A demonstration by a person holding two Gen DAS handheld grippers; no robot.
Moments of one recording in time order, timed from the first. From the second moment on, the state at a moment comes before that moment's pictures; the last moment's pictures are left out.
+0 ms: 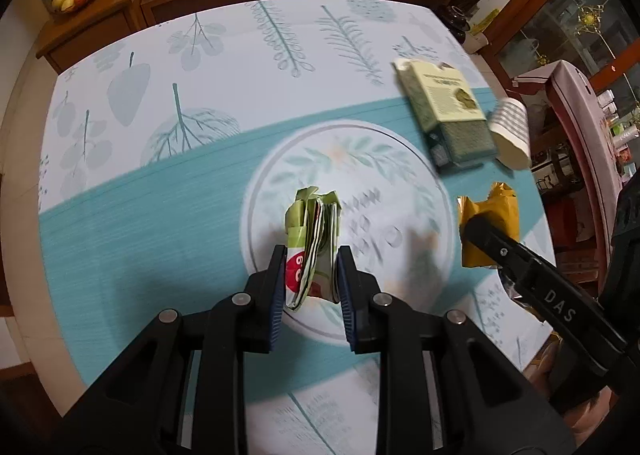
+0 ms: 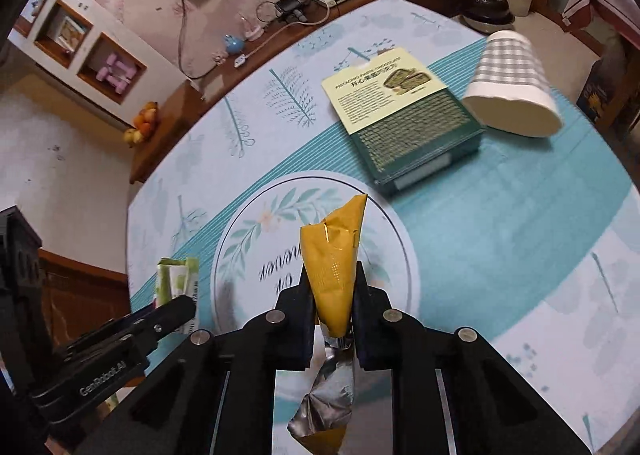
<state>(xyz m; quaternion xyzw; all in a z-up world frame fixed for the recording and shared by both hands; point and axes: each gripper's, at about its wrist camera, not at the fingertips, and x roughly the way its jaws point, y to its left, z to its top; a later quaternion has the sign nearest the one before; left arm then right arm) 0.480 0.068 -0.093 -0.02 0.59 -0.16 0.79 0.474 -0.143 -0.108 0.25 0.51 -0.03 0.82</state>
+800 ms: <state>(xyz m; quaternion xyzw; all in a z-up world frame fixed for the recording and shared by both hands) 0.183 -0.036 -0.015 -0.07 0.52 -0.09 0.84 0.195 -0.242 -0.008 0.19 0.45 0.11 0.87</state>
